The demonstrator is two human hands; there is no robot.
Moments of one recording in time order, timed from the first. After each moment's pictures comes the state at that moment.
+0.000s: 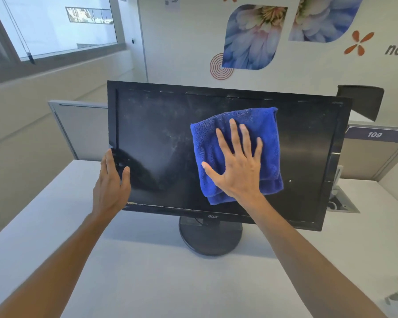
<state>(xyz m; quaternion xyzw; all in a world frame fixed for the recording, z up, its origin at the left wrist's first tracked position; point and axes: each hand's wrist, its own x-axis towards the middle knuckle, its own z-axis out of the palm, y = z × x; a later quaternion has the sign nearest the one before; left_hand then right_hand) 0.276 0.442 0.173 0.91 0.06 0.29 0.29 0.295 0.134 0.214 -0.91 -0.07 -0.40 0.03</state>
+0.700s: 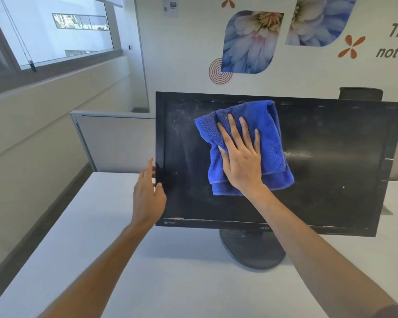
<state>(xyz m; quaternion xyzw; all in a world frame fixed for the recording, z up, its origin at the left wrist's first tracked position) 0.296 0.490 0.178 0.86 -0.03 0.26 0.45 0.351 0.249 0.224 -0.88 -0.11 -0.47 0.01</state>
